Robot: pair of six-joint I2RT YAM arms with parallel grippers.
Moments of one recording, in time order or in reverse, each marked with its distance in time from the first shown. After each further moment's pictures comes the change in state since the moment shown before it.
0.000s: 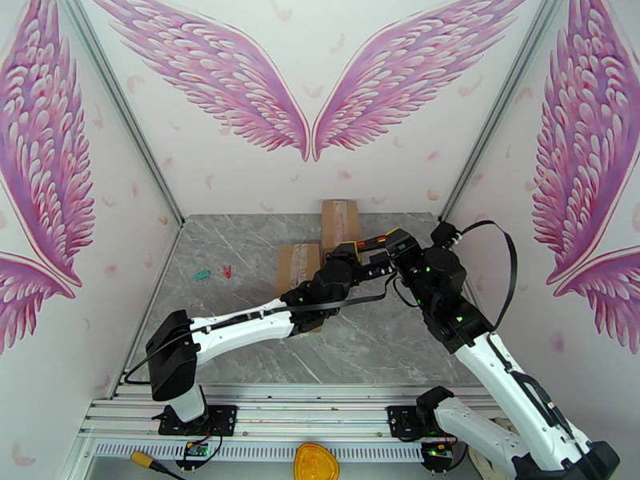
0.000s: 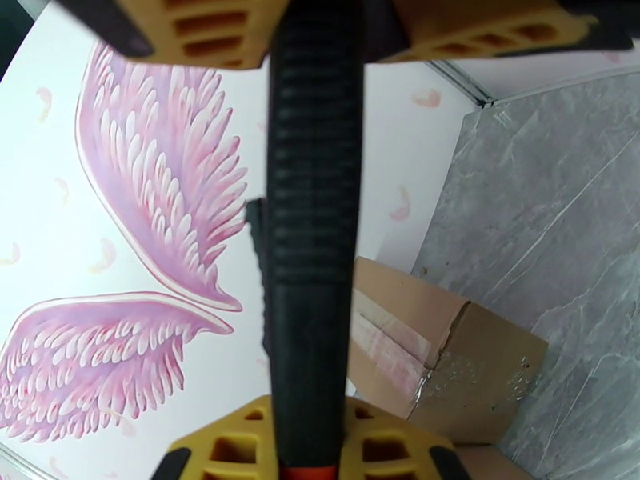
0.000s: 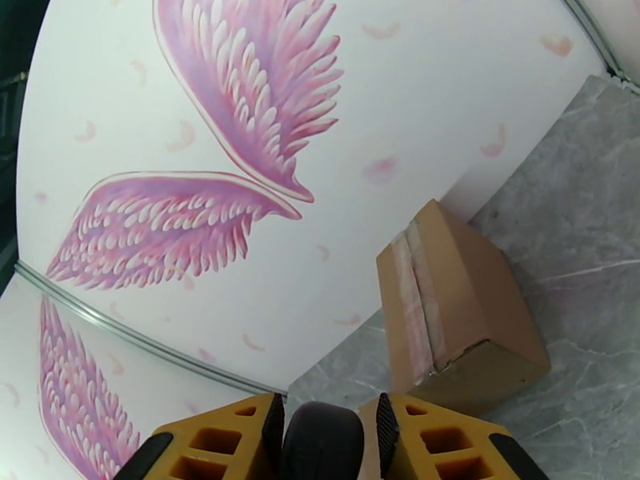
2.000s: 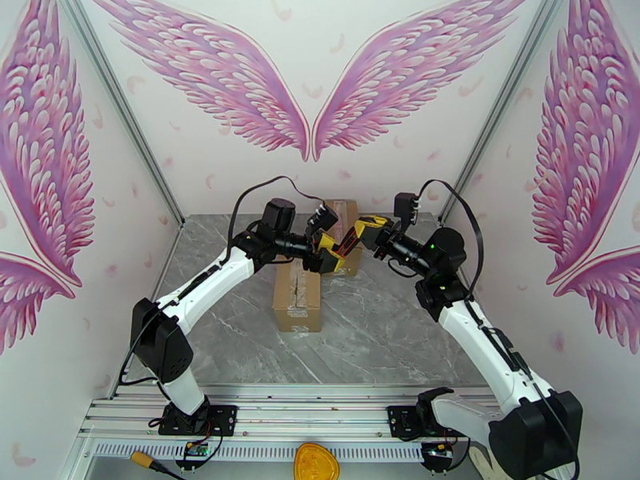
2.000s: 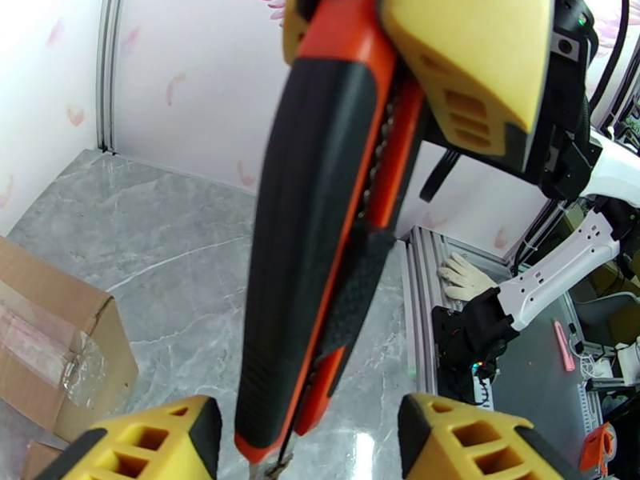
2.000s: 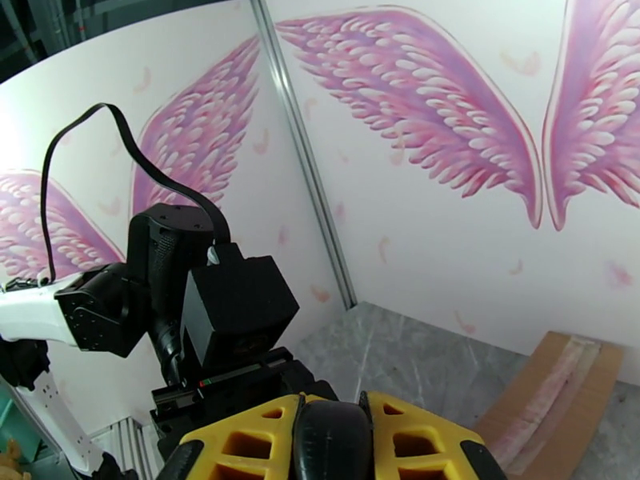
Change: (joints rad) left arm 0.495 -0.003 0.258 -0.695 1.572 -0.917; right arm -0.187 0.246 0.043 0.502 -0.976 -0.647
